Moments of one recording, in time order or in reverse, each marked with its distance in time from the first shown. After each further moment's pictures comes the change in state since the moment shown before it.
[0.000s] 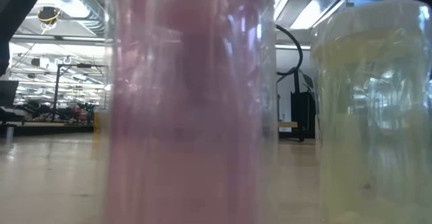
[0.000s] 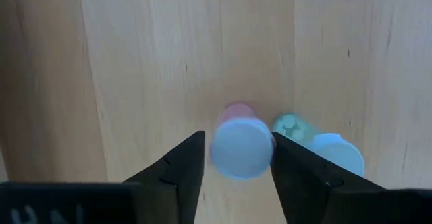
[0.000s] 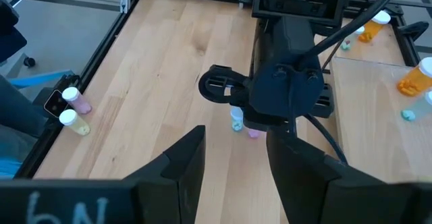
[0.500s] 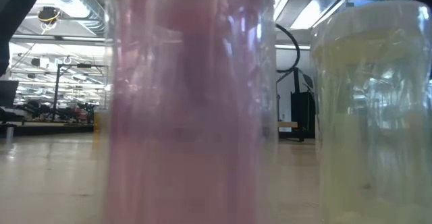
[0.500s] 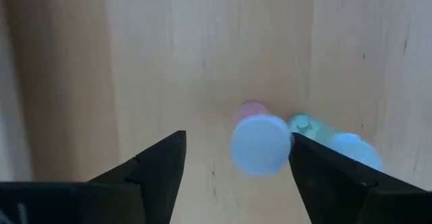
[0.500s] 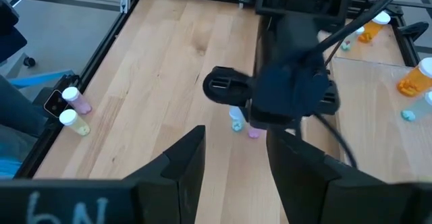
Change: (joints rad) left arm 0.007 -0.015 0.000 -0.004 -0.030 -0.027; right arm 0.000 0.000 0.000 0.000 0.000 -0.001
